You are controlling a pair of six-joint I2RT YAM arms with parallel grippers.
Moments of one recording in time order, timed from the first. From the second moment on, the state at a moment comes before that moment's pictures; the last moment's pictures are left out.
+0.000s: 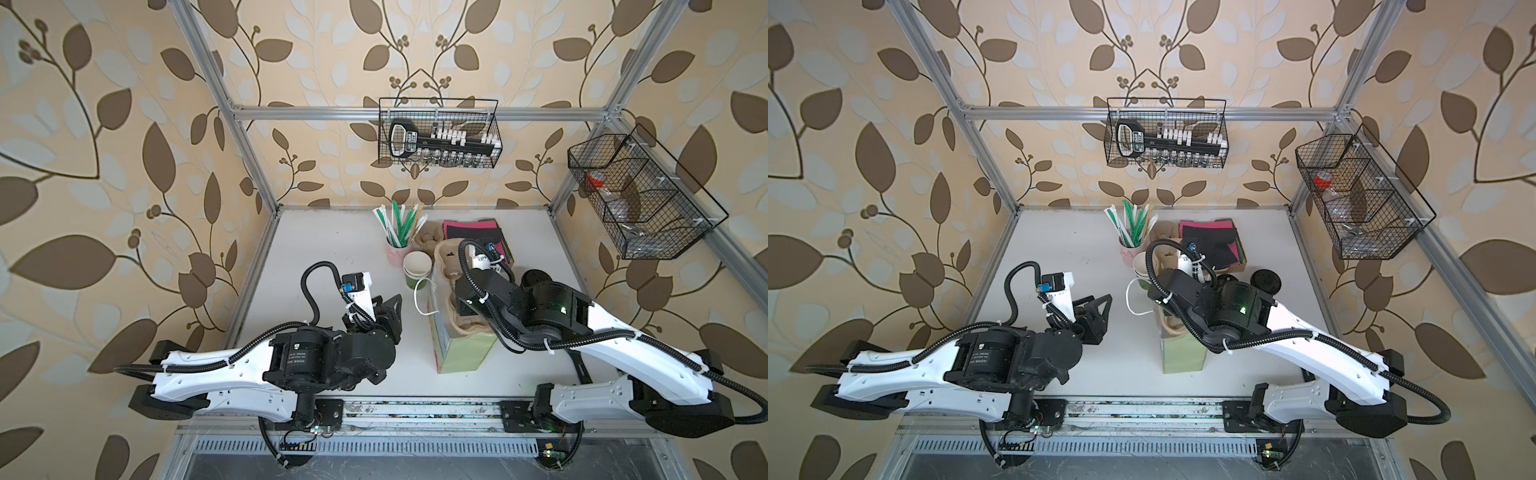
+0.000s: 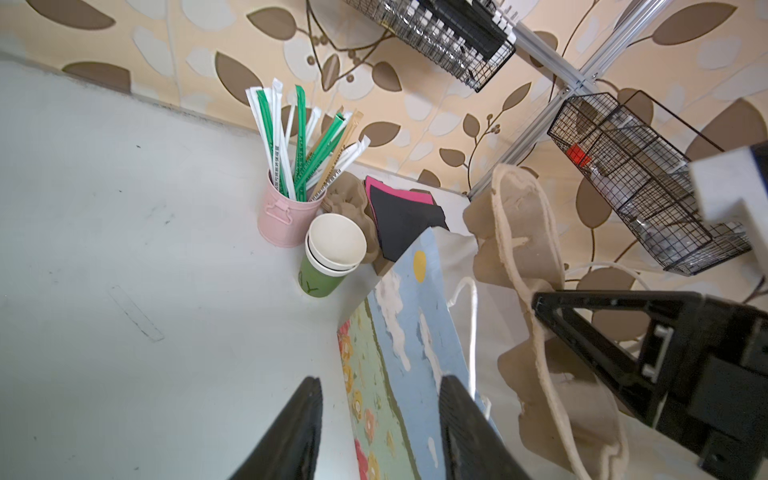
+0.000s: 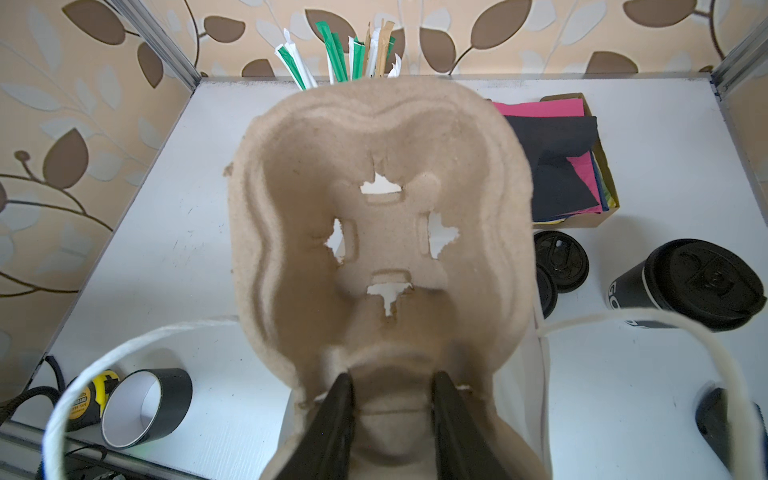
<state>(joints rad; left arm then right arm) -1.48 0.94 1.14 -0.82 -1.01 -1.05 1.11 1.25 1.51 -1.18 0.68 0.85</state>
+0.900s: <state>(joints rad) -1.48 0.75 1.08 -0.85 -1.31 -0.66 1.09 1.27 1.46 -1.16 0.62 0.86</state>
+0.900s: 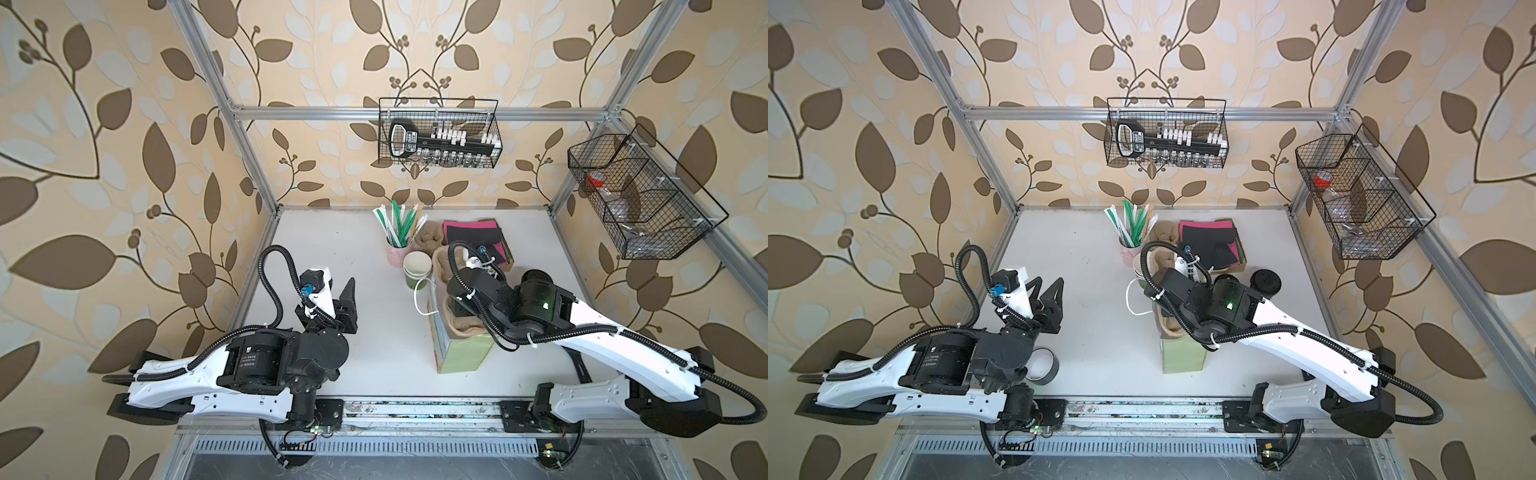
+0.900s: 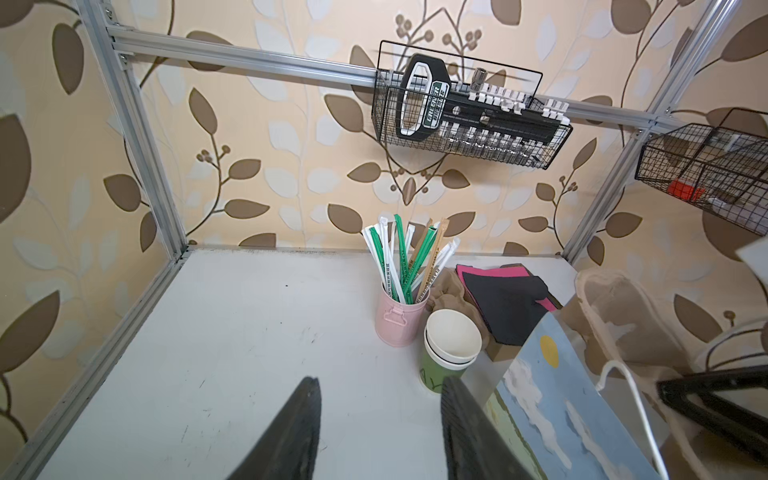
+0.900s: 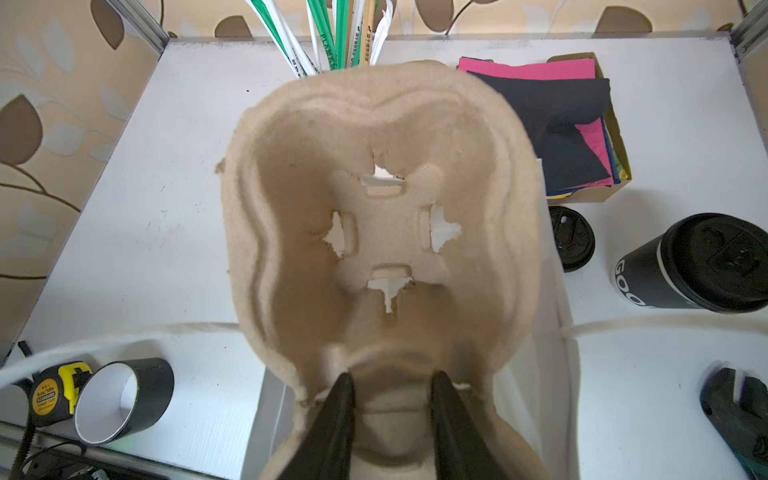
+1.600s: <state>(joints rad) -1.48 0.76 1.08 -0.89 -1.31 -0.68 1.12 1.27 1.45 -1.20 0.62 0.89</state>
